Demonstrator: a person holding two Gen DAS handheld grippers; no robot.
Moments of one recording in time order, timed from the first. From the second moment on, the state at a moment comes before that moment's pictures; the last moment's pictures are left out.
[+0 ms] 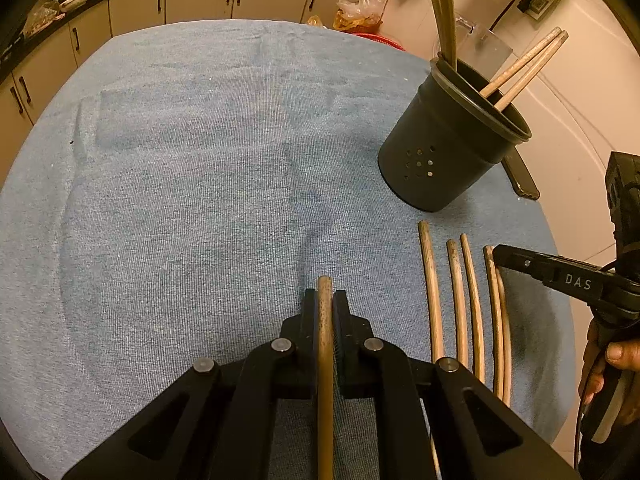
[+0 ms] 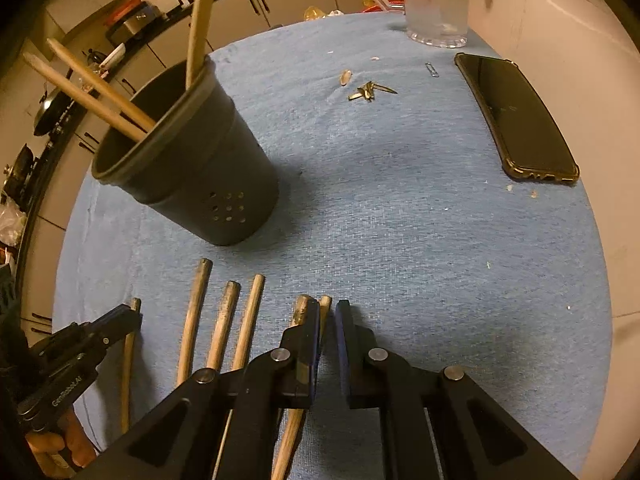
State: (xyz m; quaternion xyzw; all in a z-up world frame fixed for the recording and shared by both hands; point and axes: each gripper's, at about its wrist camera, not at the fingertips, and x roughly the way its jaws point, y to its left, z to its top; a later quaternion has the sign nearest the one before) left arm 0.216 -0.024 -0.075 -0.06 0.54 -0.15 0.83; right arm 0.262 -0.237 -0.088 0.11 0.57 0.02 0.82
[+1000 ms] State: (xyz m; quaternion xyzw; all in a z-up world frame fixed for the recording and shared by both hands) left arm 0.256 -0.045 -0.058 -0.07 0.56 -0.14 0.81; right arm 0.214 -0.215 -0.008 0.10 0.46 0.08 0.88
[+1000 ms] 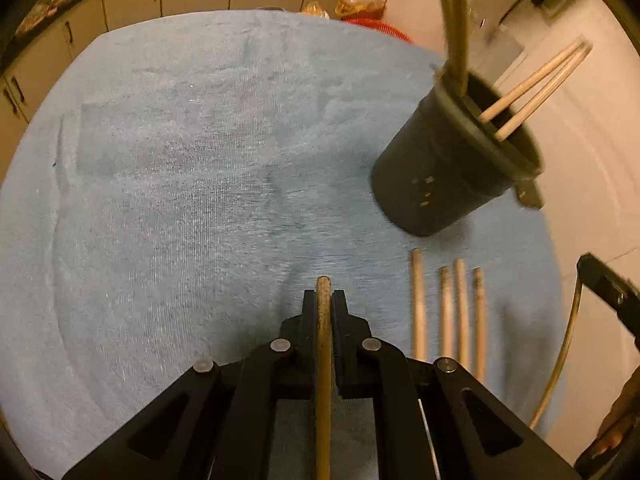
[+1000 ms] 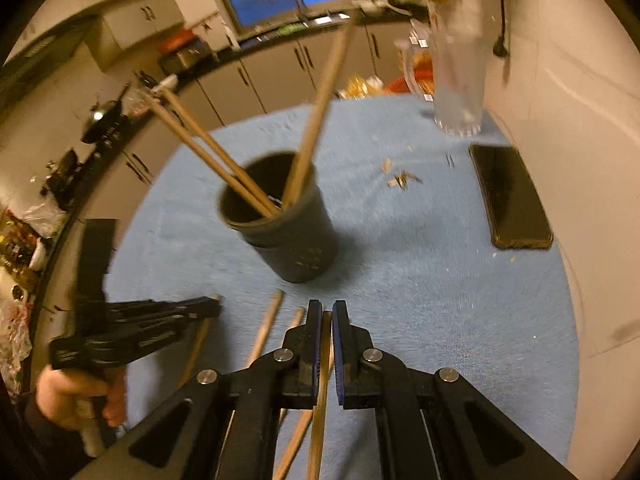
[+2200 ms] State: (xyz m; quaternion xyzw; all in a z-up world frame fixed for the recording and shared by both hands) left arm 0.168 -0.025 0.135 -0.08 0.34 -0.17 0.92; right arm 0.122 -0.224 0.138 0.06 0.29 0.11 0.95
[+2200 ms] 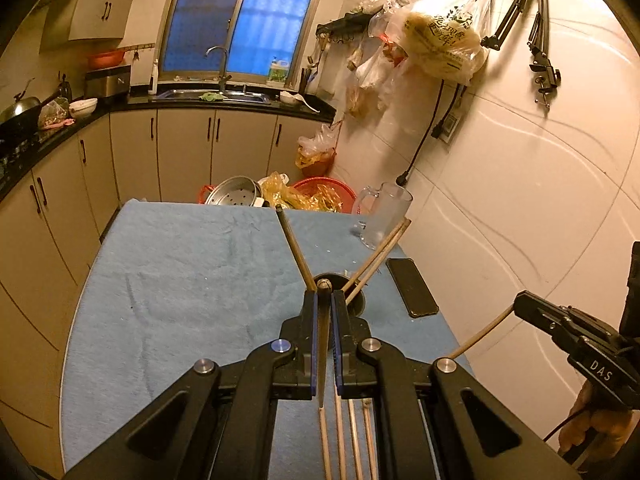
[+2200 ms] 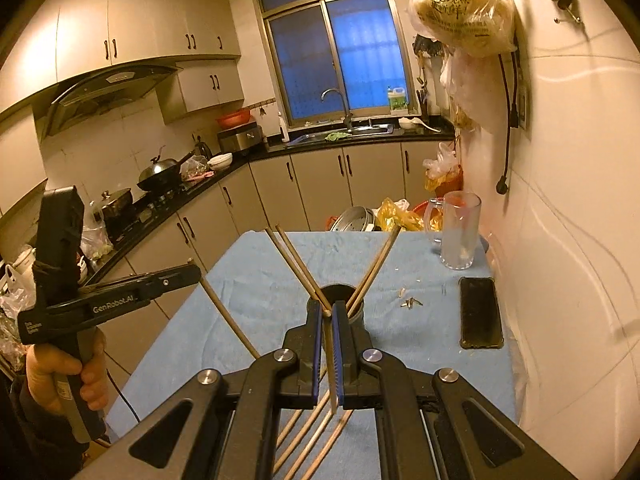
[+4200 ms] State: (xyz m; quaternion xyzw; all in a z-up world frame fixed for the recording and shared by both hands) left arm 0.267 -0.056 0.153 -0.09 0.26 -0.14 0.95; right arm 0.245 -0.227 0.166 0.07 0.23 0.10 0.96
